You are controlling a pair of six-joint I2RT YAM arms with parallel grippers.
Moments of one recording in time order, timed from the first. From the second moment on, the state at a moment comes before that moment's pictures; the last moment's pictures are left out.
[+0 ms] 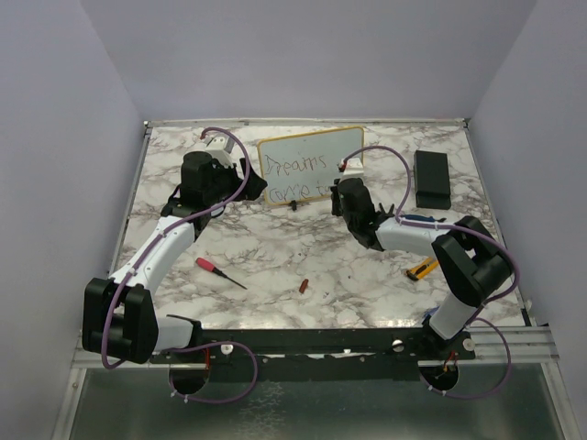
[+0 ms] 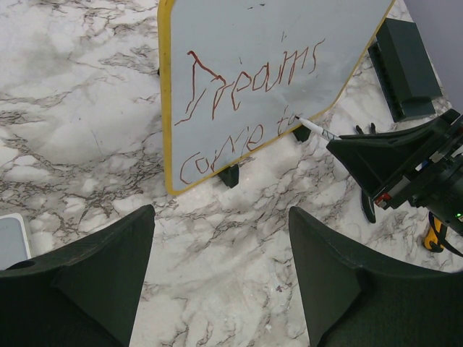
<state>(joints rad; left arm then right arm) -0.23 1.29 0.90 0.01 0.35 -0.32 0.64 1.70 0.86 0.40 0.41 0.23</state>
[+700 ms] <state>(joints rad) -0.23 1.29 0.90 0.01 0.35 -0.32 0.64 1.71 0.85 0.36 0.41 0.26</state>
